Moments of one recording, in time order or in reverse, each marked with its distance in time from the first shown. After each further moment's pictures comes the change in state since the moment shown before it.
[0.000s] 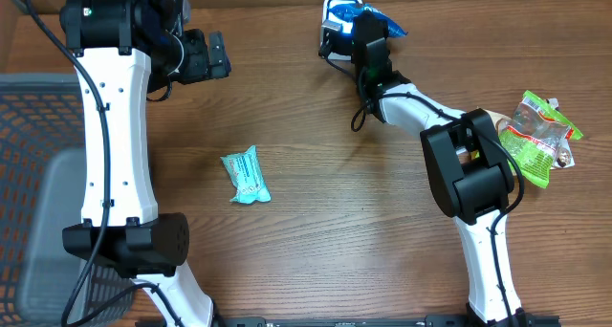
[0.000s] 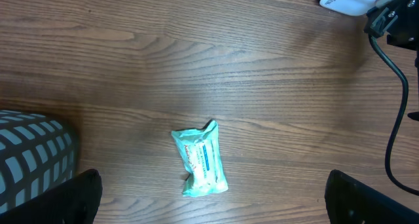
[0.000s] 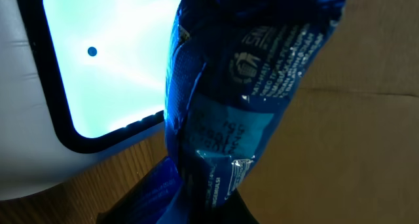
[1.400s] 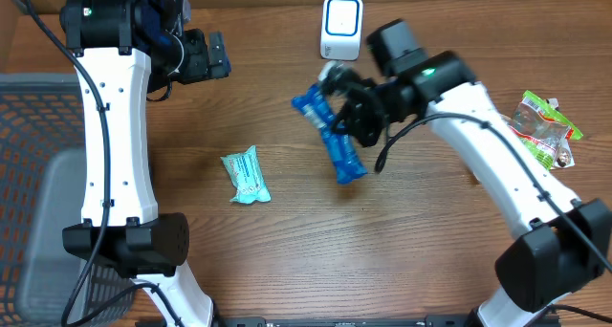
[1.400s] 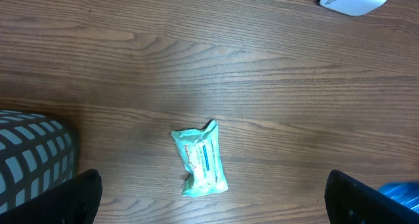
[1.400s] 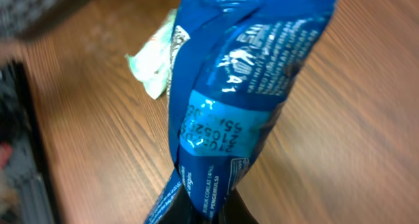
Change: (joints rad) left arm 0.000 0.000 0.000 0.000 0.000 0.000; right arm 0.023 -0.581 0.002 -1.480 -0.991 0.941
